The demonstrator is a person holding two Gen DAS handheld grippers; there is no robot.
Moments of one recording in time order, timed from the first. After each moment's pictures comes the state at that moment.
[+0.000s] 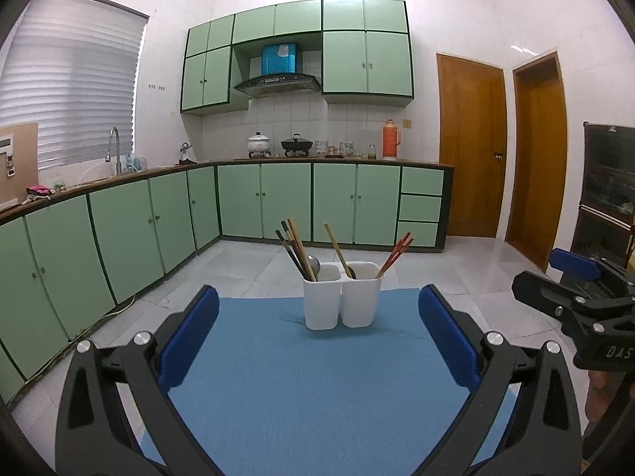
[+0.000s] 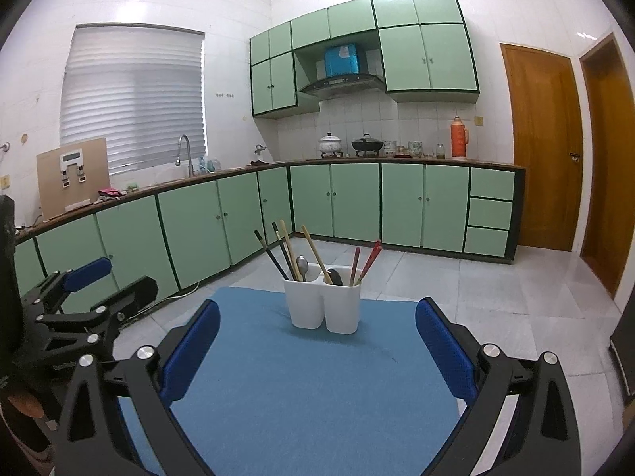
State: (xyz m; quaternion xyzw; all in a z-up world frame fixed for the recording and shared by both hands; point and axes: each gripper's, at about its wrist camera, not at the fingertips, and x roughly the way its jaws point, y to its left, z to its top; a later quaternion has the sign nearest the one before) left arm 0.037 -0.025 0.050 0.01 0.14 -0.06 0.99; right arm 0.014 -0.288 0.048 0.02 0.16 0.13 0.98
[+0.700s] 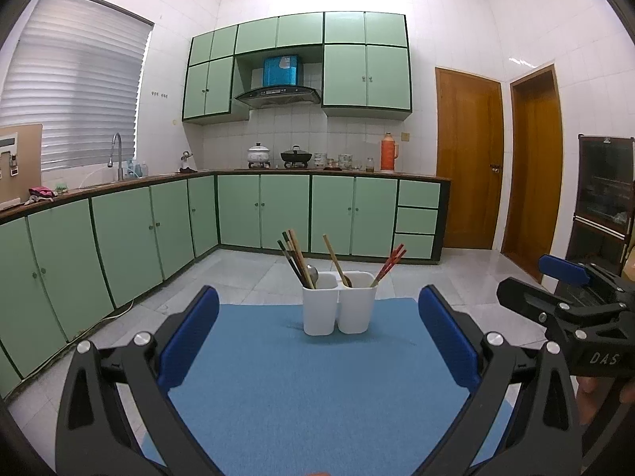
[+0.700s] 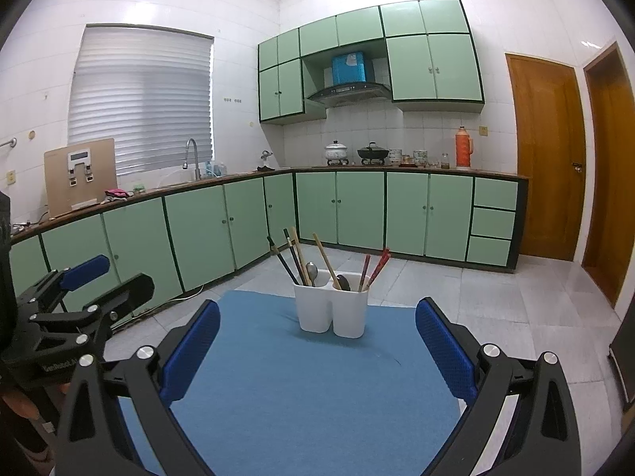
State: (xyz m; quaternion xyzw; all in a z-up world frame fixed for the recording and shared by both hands) left arm 0.013 -0.023 0.058 0.00 0.12 -0.07 0.99; right arm -0.005 -0.281 0.054 0.02 0.14 0.14 0.98
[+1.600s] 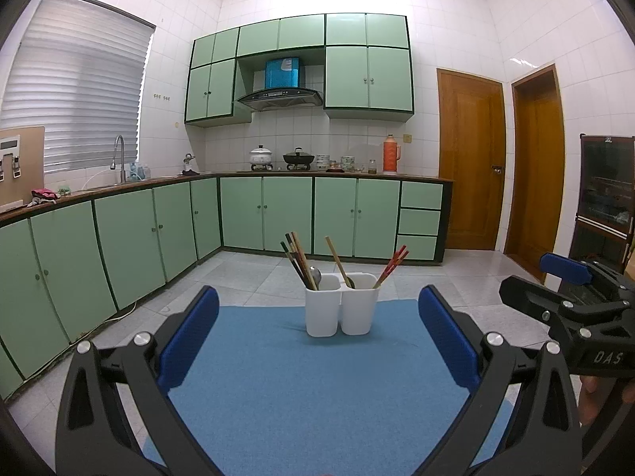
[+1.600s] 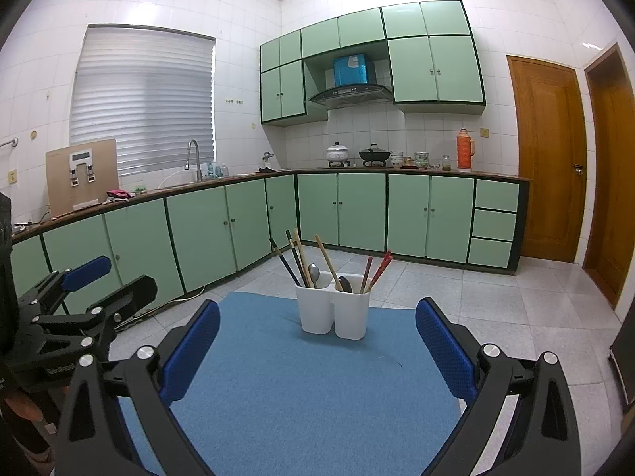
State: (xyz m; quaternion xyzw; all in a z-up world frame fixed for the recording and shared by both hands) left arm 0.009 -0.019 0.059 0.00 0.12 -0.06 0.99; right arm -0.009 -0.280 0.055 0.01 0.14 0.14 0.98
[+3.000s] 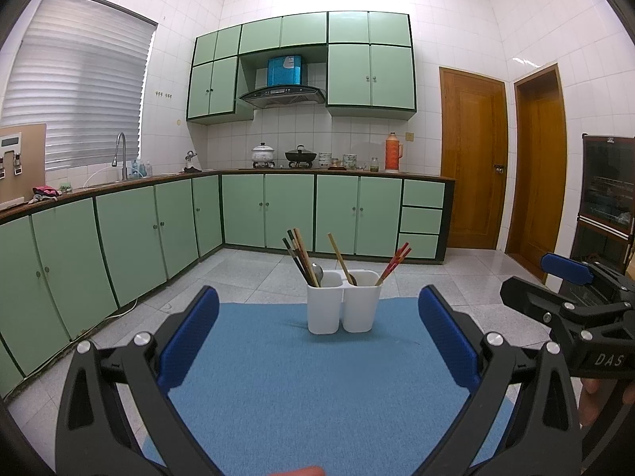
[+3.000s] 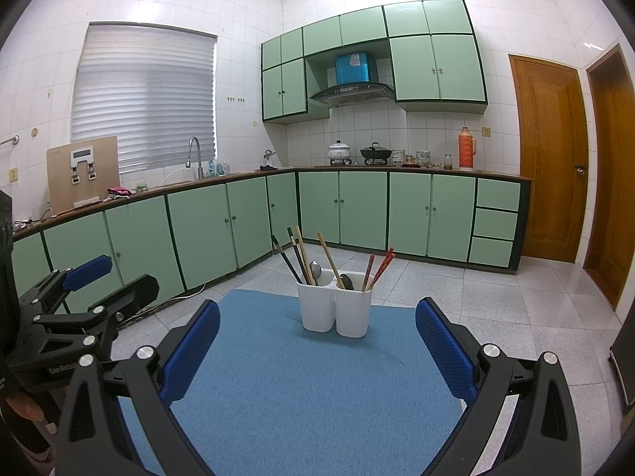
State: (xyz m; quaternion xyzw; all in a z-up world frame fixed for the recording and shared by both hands) left arm 0.008 -0.017 0.058 0.00 0.12 -0.06 0.99; right arm -0.008 -0.277 0.056 0.01 0.14 0.14 0.98
